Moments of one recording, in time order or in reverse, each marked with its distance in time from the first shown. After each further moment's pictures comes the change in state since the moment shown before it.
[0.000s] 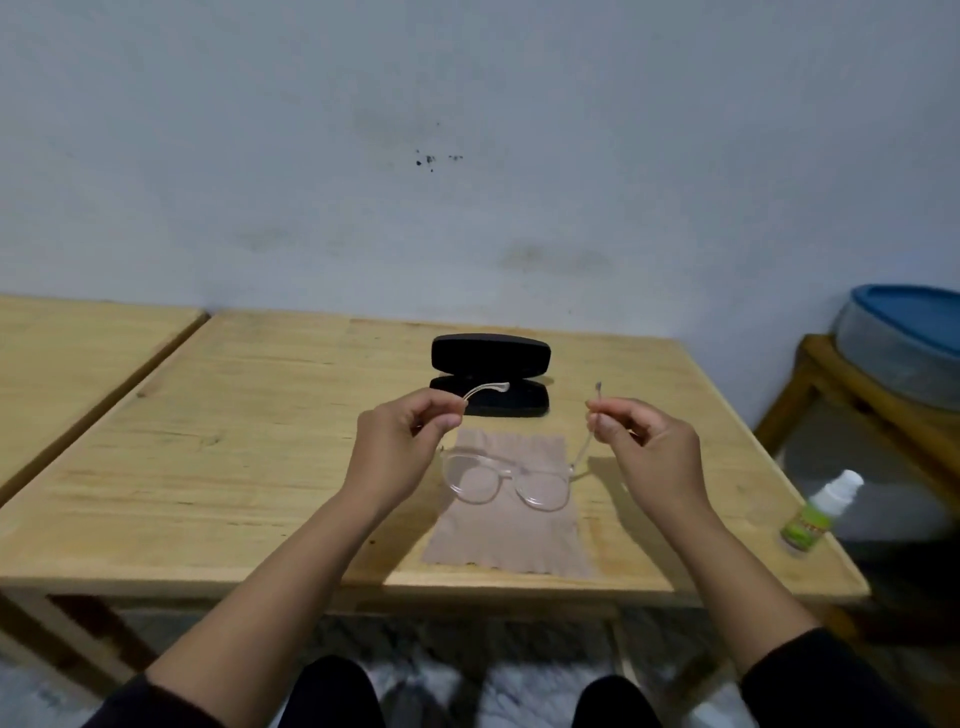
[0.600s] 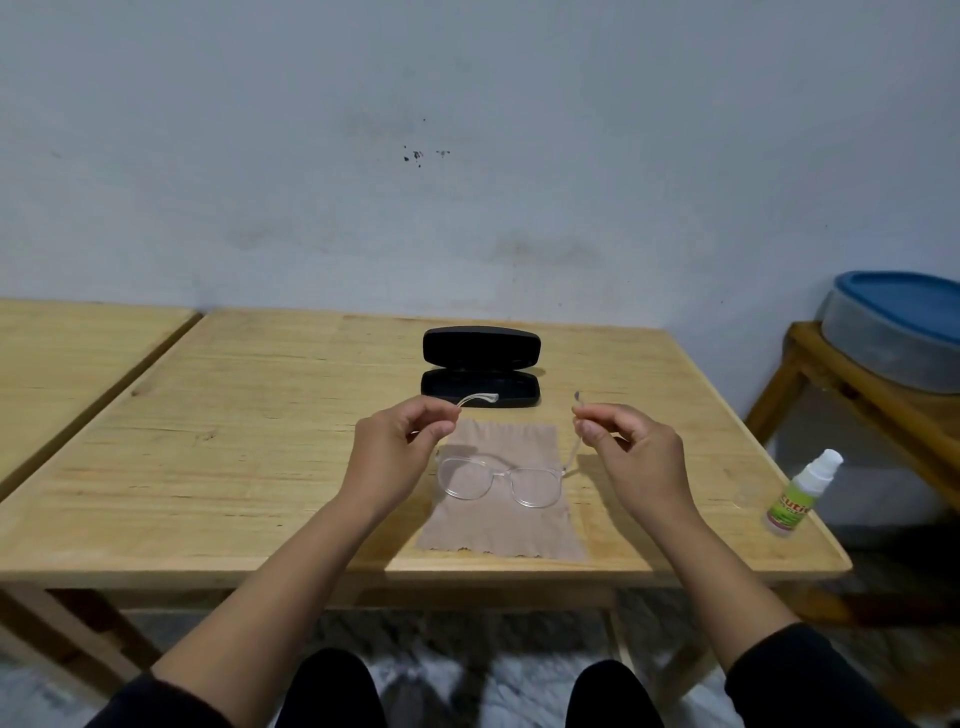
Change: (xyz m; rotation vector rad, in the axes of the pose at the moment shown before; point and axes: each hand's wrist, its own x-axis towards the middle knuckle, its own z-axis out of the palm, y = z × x) left_hand -0.013 -0.004 0.005 0.057 -0.045 -0.020; right_hand -0.017 0.005 -0.003 -0.050 -0.032 0.000
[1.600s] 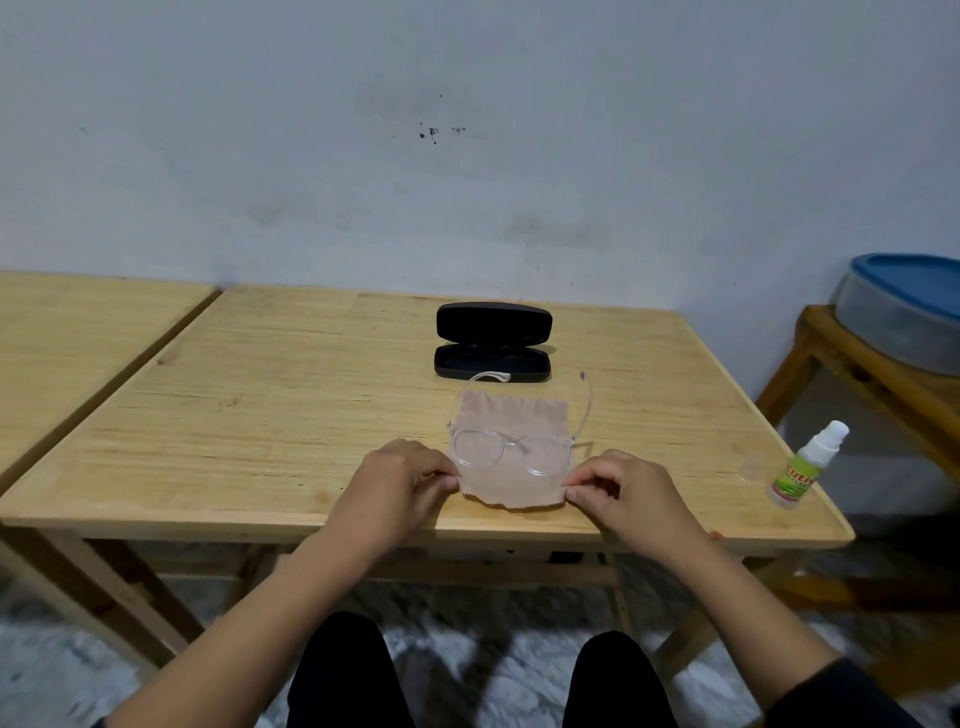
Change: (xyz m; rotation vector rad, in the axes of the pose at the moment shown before) left_hand -0.057 -0.019 -0.014 0.418 -0.192 0.214; right_hand -0.045 0.005 -0.008 -0.440 -0.419 0.050
